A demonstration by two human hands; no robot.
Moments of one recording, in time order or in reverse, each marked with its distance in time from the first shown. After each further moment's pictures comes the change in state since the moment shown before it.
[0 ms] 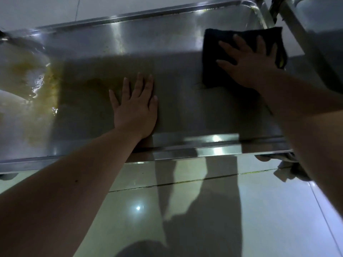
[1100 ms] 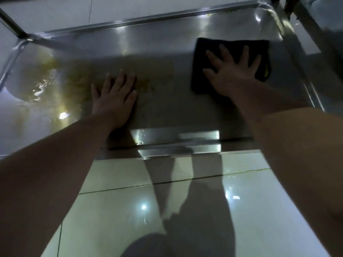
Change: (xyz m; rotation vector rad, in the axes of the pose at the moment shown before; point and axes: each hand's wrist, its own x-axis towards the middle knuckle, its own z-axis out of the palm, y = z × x) left_hand 0.019 -0.113 -0.029 0.066 -0.105 0.037; right_hand -0.019 -0.101 0.007 0.059 0.008 0.090
